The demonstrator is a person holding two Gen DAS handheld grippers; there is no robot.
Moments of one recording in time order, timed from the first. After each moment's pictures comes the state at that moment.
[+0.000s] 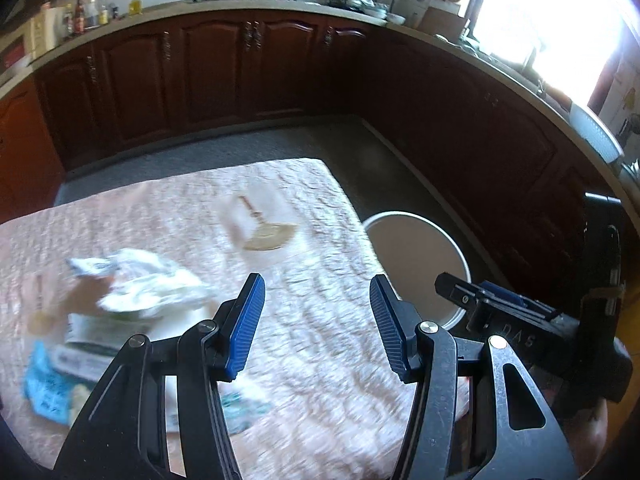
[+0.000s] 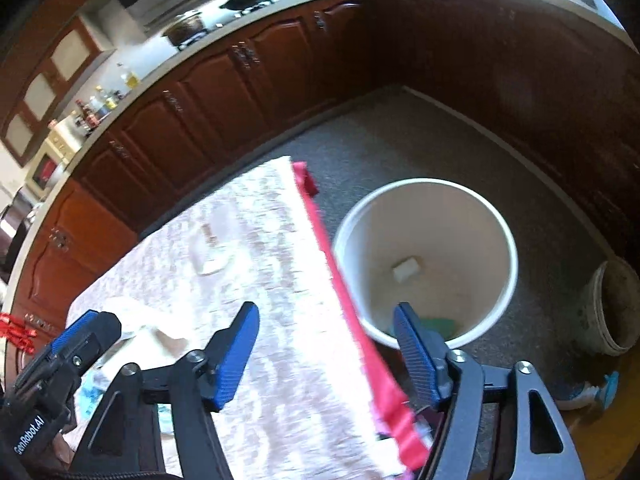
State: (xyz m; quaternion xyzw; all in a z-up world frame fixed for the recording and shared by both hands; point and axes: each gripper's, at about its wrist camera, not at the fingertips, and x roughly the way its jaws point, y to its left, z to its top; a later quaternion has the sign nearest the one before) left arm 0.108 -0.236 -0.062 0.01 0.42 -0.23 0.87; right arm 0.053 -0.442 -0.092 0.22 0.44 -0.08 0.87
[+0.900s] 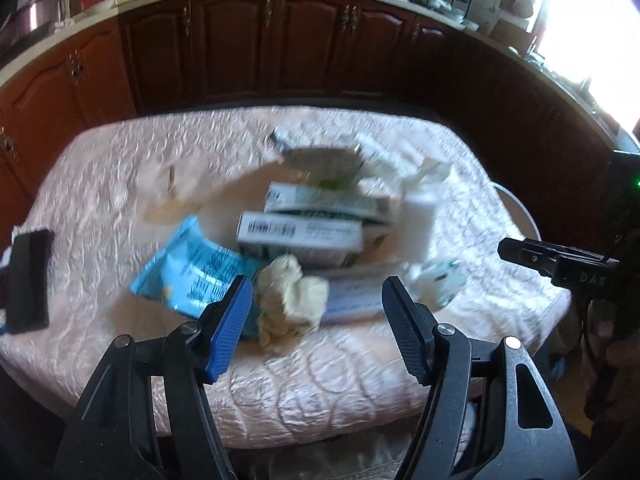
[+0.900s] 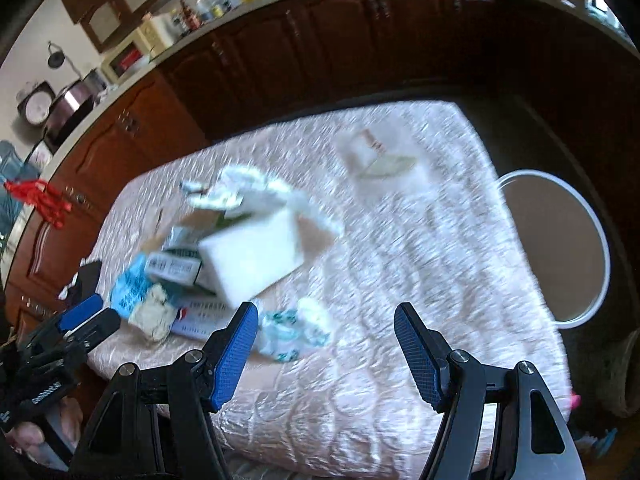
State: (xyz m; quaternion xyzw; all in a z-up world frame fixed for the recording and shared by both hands) left arm 0.058 -0.031 -0.122 -0.01 0.46 -0.13 0.88; right arm 0.061 -0.281 -0.127 0.11 0.50 0.08 0.85
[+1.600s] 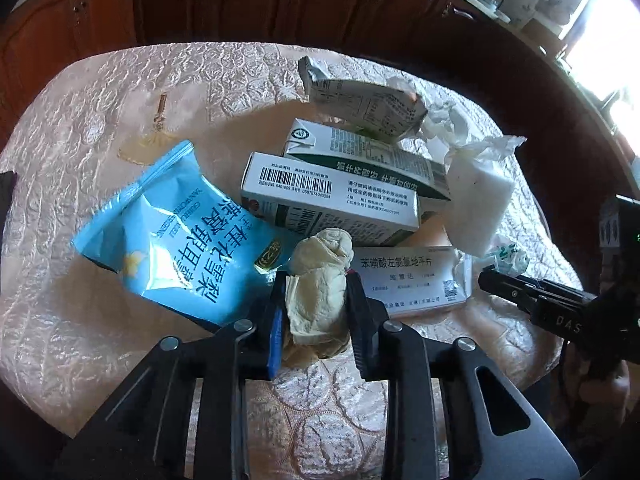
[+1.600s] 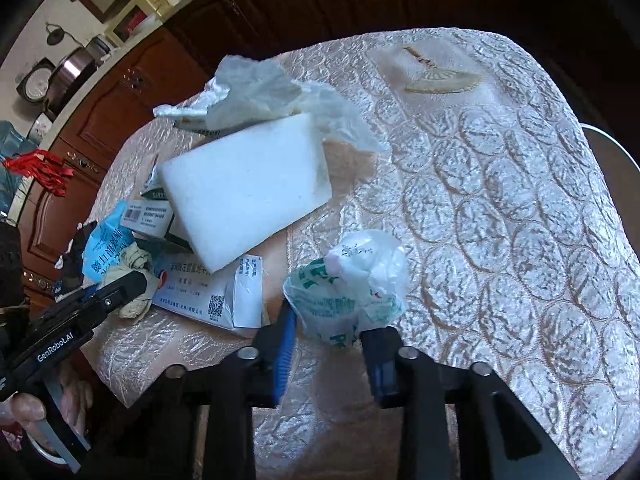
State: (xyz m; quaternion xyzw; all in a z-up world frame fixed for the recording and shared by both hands) left arm 0.093 -0.019 -0.174 -0.07 0.52 -0.12 0.84; right arm 0.084 -0.264 -0.191 0.13 0.55 0.12 0.82
